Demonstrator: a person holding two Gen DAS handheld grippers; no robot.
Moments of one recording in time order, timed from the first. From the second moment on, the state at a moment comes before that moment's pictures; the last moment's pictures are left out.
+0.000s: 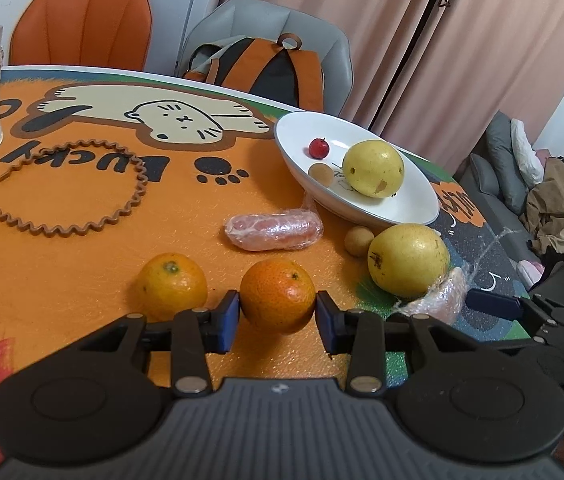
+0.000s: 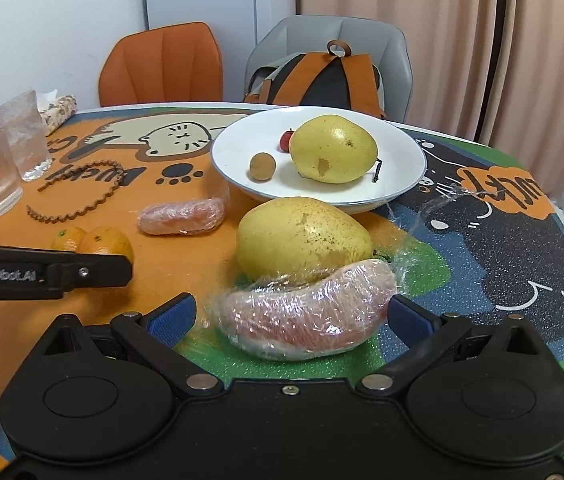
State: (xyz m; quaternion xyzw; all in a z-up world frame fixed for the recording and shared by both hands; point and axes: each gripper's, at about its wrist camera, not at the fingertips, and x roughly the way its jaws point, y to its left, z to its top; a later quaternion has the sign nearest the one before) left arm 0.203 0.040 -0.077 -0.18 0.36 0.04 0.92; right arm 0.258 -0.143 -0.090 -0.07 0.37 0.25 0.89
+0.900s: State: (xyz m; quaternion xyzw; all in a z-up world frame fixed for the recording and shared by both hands) left arm 0.202 0.038 -0.082 -0.18 0.36 0.04 0.91; right arm 0.273 -0.150 -0.093 -0.13 0.34 0.32 0.87
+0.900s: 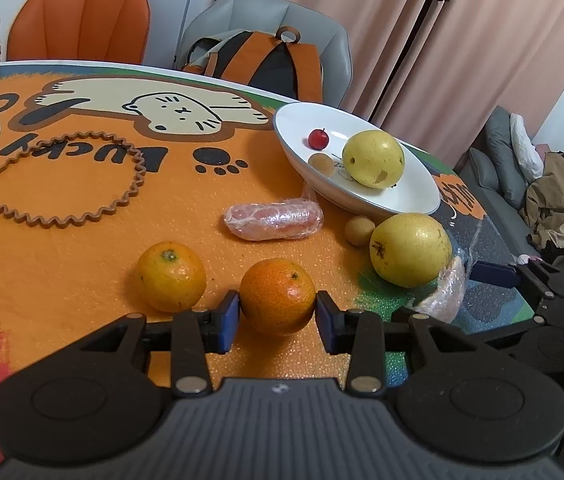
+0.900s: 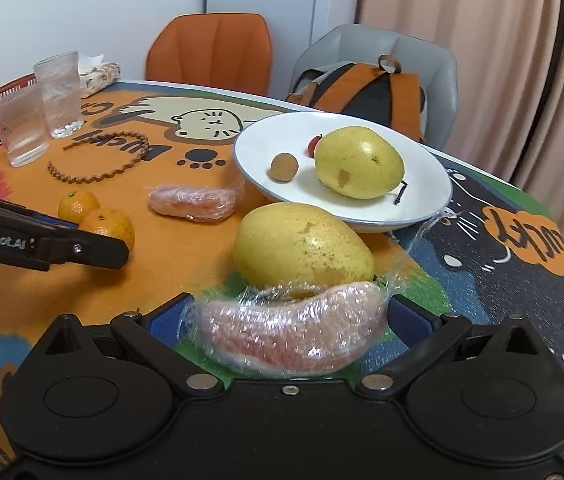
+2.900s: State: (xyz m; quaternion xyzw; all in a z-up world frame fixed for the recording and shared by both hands) left arm 0.255 0.028 -0.036 -0.15 0.31 0.03 0.94; right arm 0.348 -0.164 -0.037 -0.08 0.28 0.30 0.91
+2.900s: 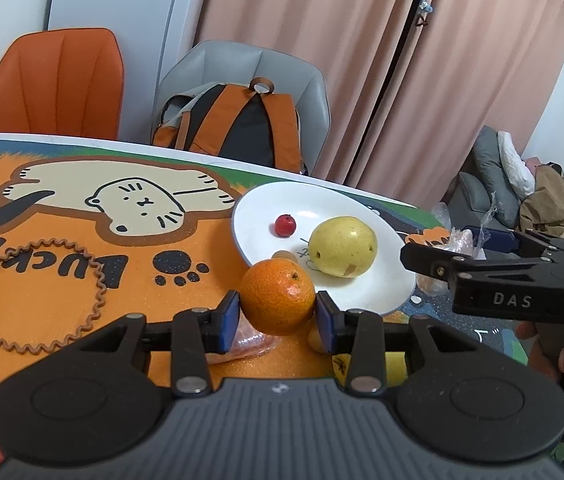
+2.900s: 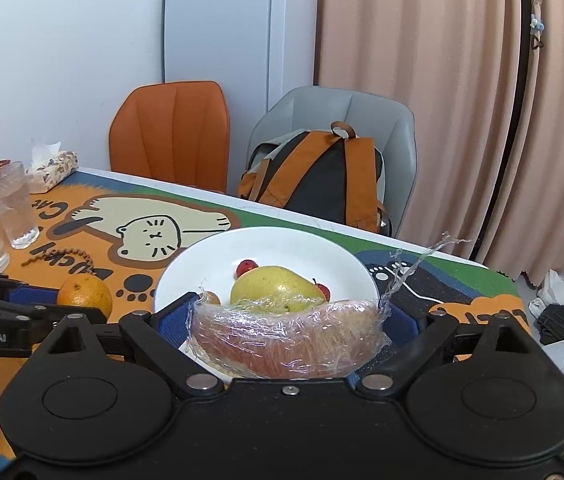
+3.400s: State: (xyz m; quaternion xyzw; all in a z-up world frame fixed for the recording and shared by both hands) left arm 0.277 0.029 -0.041 -0.15 0.32 0.03 0.93; right arm 0.357 -0.164 -0.042 -0.07 0.26 0.31 0.91
